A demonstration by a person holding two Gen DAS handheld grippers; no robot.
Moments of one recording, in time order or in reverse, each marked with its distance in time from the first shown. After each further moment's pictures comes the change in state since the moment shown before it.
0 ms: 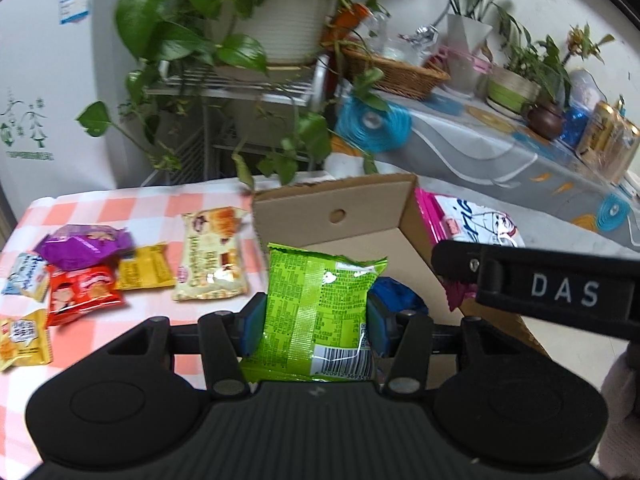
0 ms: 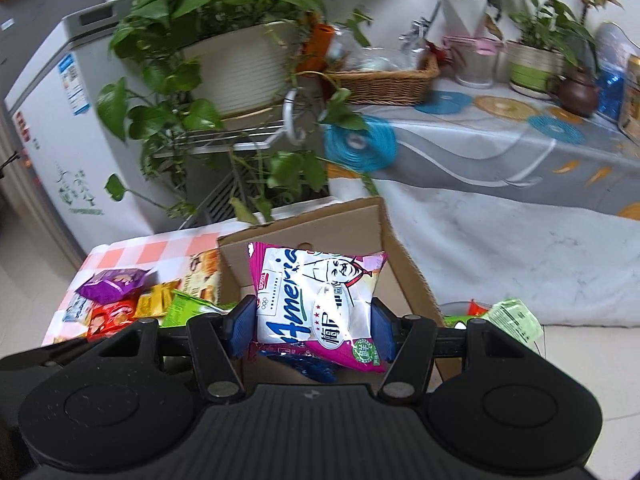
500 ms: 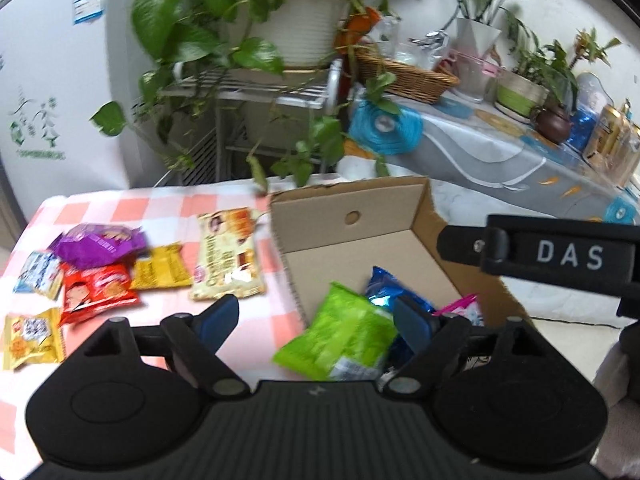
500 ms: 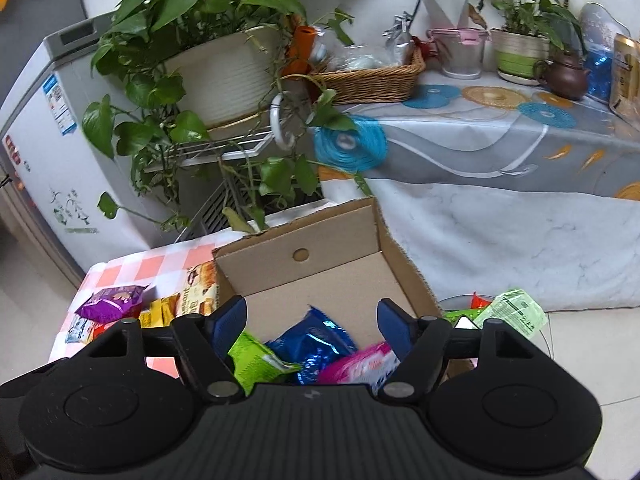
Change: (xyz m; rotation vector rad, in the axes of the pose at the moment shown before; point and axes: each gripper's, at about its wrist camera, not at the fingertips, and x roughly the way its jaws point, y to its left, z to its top) left arm -0.011 0.015 -0.003 -0.024 -0.009 0.036; right arm 0.004 0.003 0.002 0.036 -0.009 0.020
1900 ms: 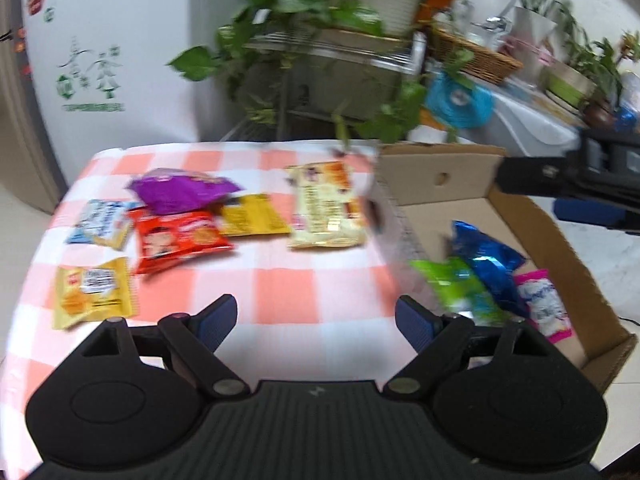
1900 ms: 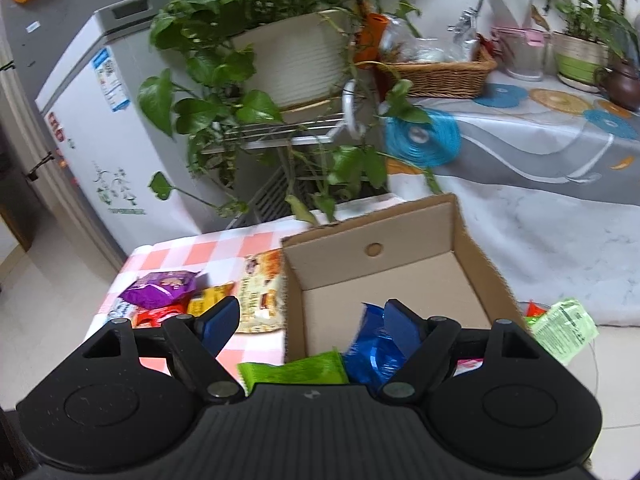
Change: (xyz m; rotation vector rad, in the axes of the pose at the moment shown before) left arm -0.004 0.079 -0.027 -0.054 0.075 0.091; right arm 0.014 0.036 -0.001 -0.065 0.018 0.148
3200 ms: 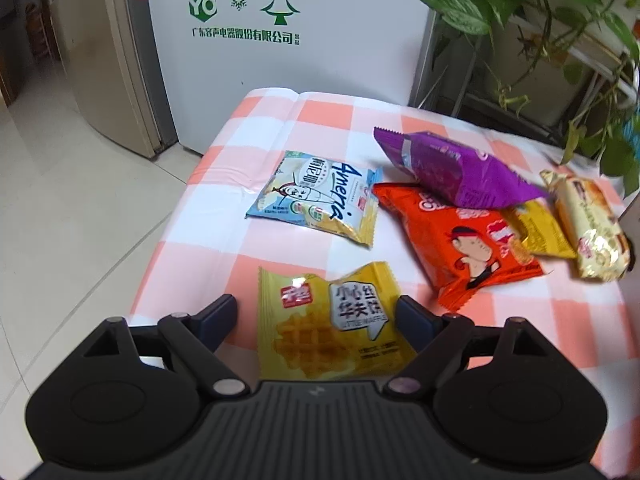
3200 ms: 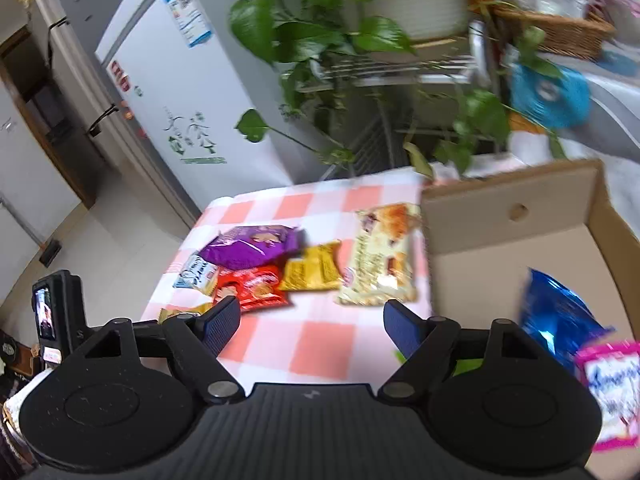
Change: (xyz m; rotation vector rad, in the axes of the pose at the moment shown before) left arm 0.076 0.179 0.001 -0.157 0.075 0.222; right arm 0.060 0.068 -0.006 -0.057 0.127 0.197
